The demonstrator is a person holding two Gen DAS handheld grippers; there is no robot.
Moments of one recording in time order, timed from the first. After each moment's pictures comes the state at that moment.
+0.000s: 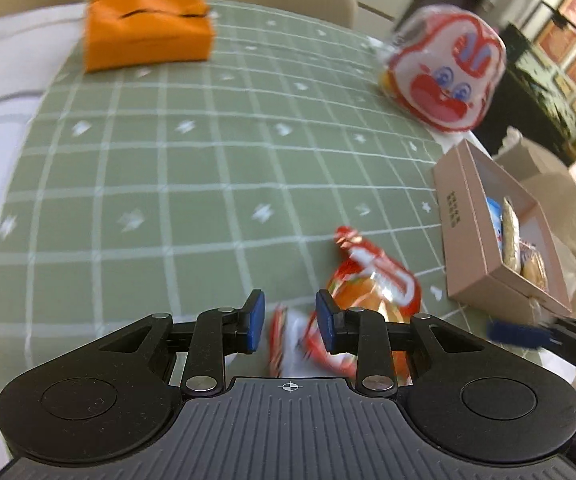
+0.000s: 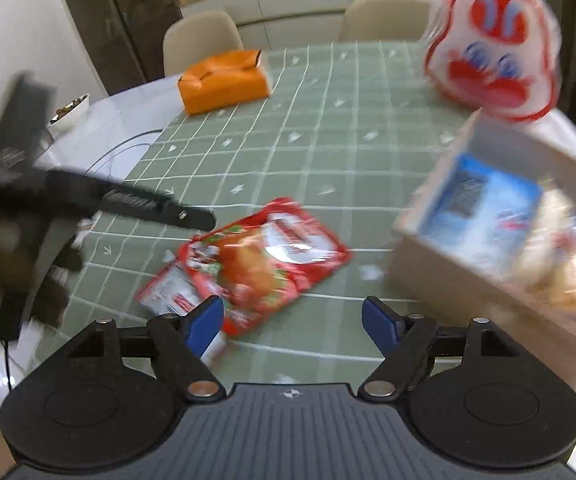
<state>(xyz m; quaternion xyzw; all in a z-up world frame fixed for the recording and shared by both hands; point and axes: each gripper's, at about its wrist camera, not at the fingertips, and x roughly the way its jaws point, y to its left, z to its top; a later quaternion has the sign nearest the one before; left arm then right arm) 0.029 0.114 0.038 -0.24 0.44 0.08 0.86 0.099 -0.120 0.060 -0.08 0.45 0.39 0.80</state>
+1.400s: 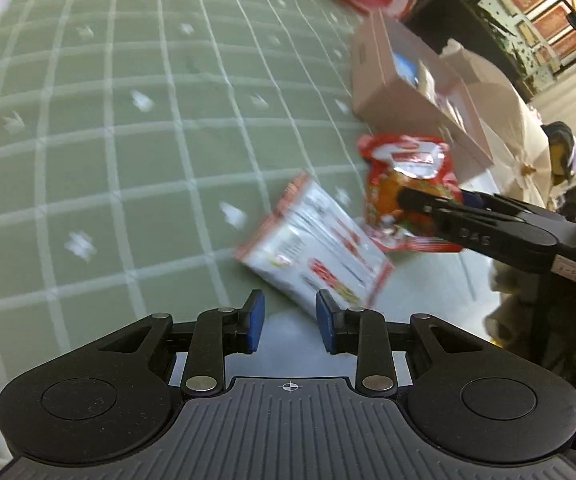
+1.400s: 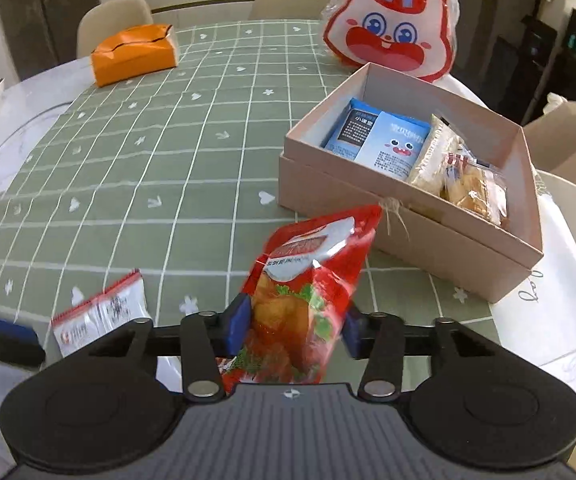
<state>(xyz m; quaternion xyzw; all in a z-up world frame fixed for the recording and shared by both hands) -0.064 0.026 0.032 -0.28 0.52 -0.03 0.81 0.066 -0.197 0.044 -0.15 0.44 0.28 0.84</state>
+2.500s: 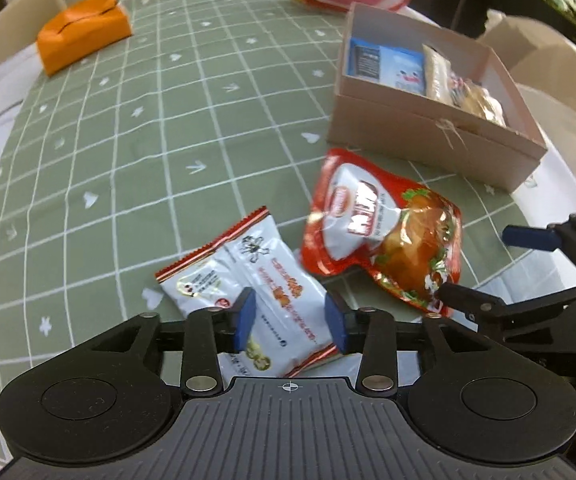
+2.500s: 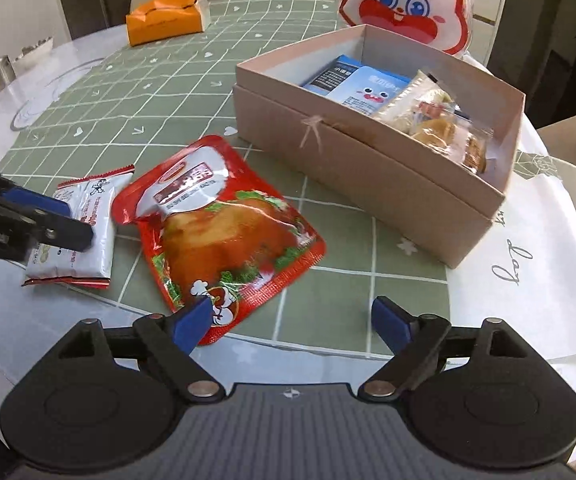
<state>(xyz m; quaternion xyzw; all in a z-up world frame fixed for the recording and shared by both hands) 0.016 -0.093 0.050 -0.09 0.52 0.12 0.84 0.089 -0.275 0.017 -0.18 0.43 0.37 0.81</state>
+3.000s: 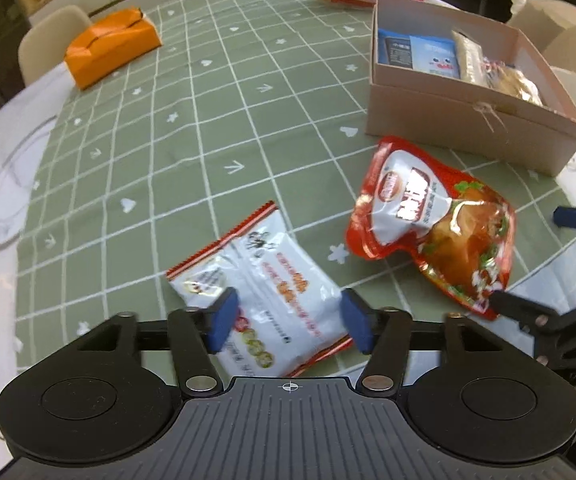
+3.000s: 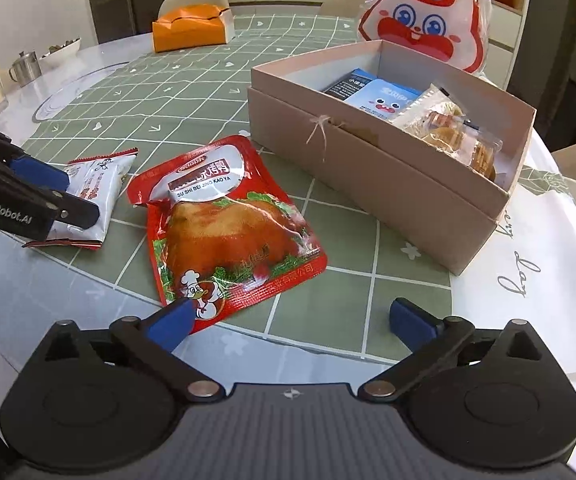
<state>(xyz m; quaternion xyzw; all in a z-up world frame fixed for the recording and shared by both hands) 0.011 -0.091 0.042 -0.05 0.52 0.17 0.84 0.083 -0.284 0.006 -0.18 0.39 0.40 0.81</state>
